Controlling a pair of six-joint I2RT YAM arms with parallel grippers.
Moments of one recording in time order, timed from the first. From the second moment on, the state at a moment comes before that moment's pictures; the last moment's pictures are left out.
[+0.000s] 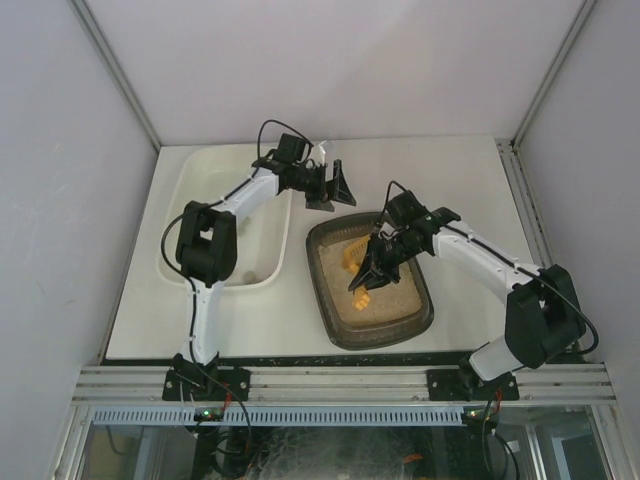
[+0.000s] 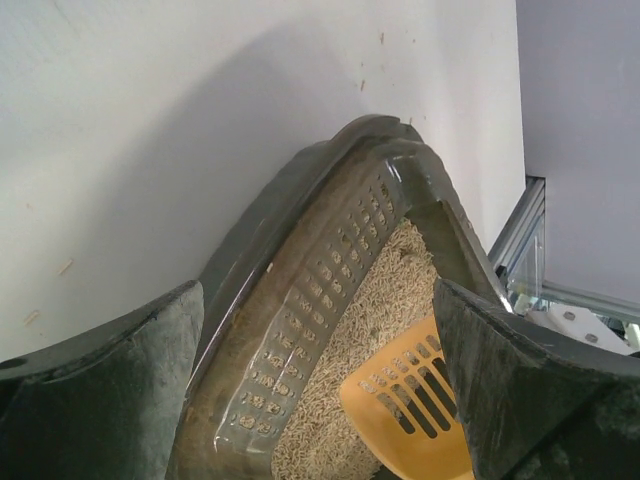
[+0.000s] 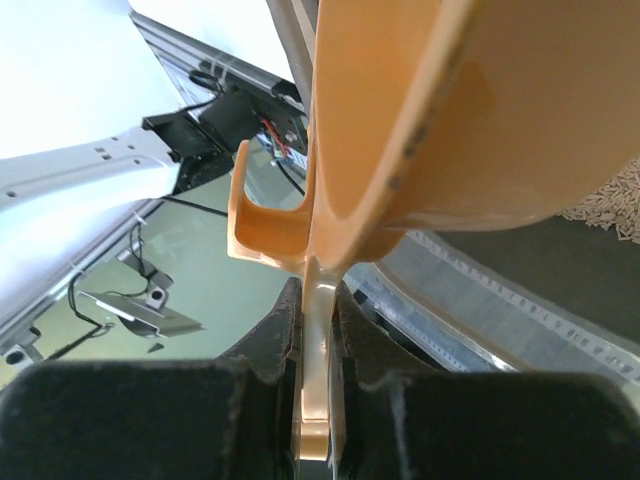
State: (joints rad) left arm -0.41 2.20 1.85 -0.49 0.72 -0.43; right arm 0.51 1.49 1.09 -0.83 -0.78 0.85
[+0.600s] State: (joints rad) left arm -0.41 2.19 1.72 -0.45 0.74 -0.43; right arm 0.58 1.46 0.70 -0.30 -0.92 1.15
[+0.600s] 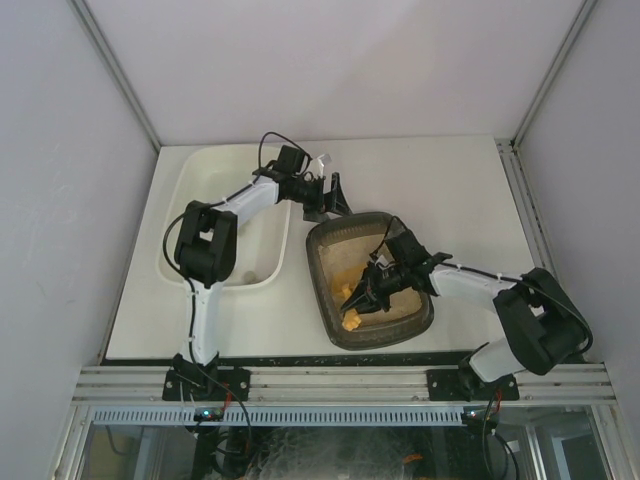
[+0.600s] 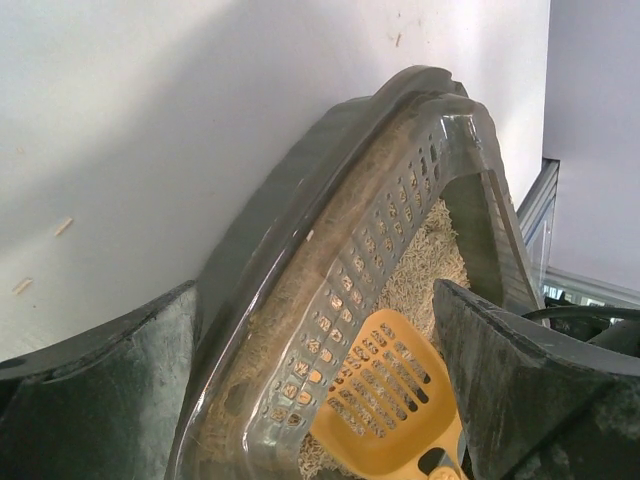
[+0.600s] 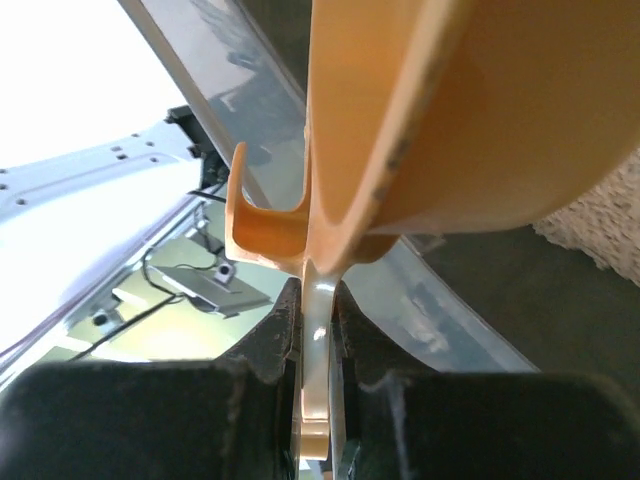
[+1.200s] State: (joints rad) left arm -0.39 2.19 1.70 -0.42 0.75 -0.38; right arm 0.62 1.79 0.61 0.70 -0.96 1.67
